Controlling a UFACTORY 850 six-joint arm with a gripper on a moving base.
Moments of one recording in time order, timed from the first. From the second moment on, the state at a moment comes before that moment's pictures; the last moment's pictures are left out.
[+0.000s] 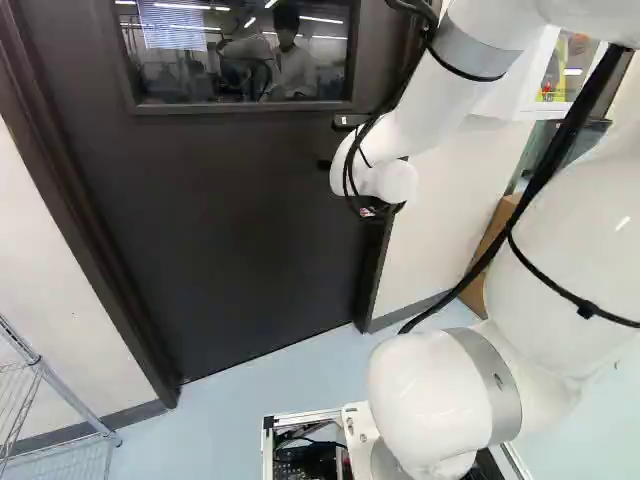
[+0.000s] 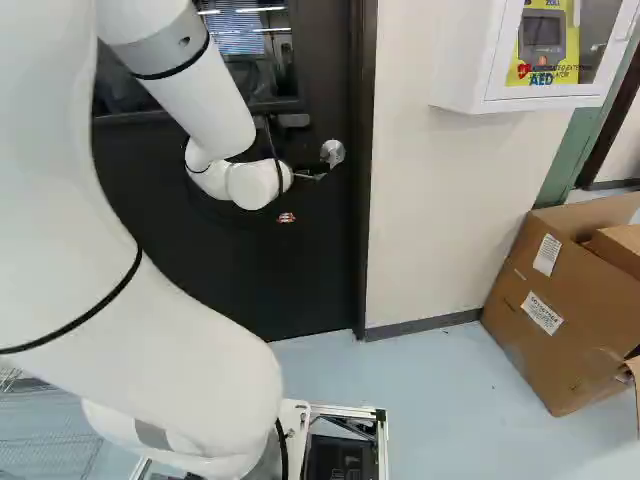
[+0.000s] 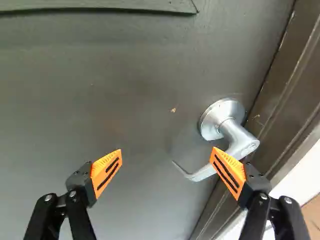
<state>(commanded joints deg) 0.0 5.3 -30.0 0.0 41.0 0.0</state>
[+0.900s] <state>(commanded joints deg) 0.0 -0.8 -30.8 0.0 41.0 0.0</state>
